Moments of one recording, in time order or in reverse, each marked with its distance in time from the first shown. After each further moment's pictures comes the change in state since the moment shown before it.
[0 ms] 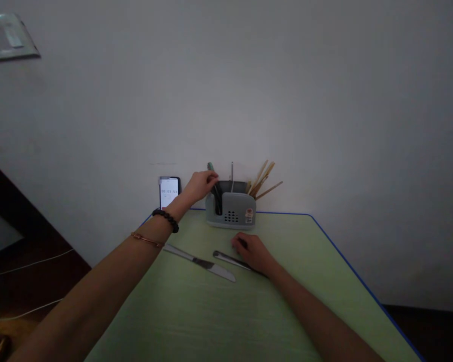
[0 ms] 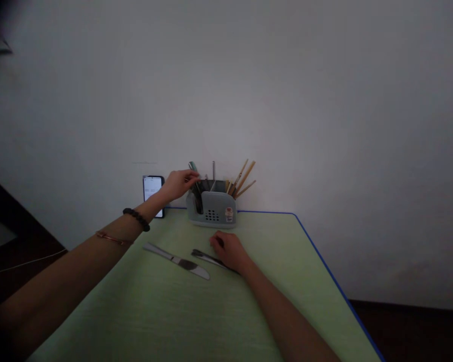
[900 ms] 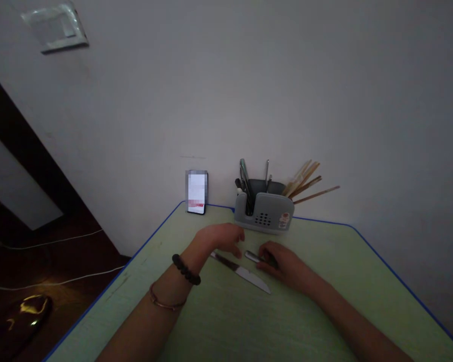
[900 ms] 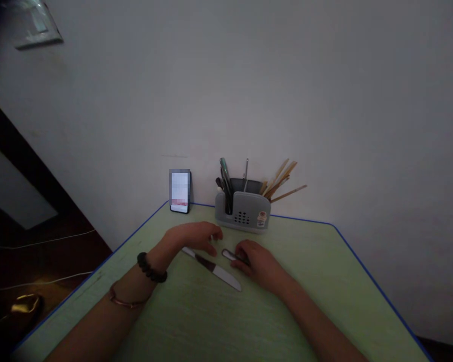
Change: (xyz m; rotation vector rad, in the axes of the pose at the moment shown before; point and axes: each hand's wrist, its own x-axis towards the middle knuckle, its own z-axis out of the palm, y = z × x) left_hand -0.101 0.001 0.003 0.063 -0.904 -0.028; right_hand 0.001 -0.019 -0.002 -0.280 -0.231 -0.063
